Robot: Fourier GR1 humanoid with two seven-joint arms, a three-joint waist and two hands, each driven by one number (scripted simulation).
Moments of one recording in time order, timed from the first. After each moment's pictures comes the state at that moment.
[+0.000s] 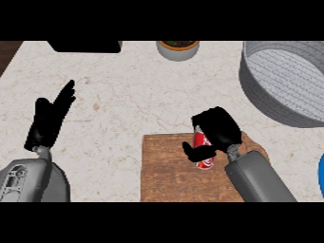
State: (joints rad) left arm -0.24 0.18 0.09 -1.37 -0.15 -0.04 0.22; right arm -0.37 -0.11 0.36 -1.29 1.23 0.20 0.08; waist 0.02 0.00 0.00
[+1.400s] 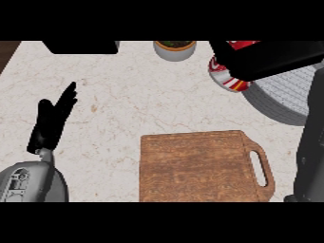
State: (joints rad) left arm -0.22 0.16 0.08 -1.40 -0.17 -0.03 0.25; right arm -0.98 -0.10 -0.17 -1.76 0.53 0.48 0.74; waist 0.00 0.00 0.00
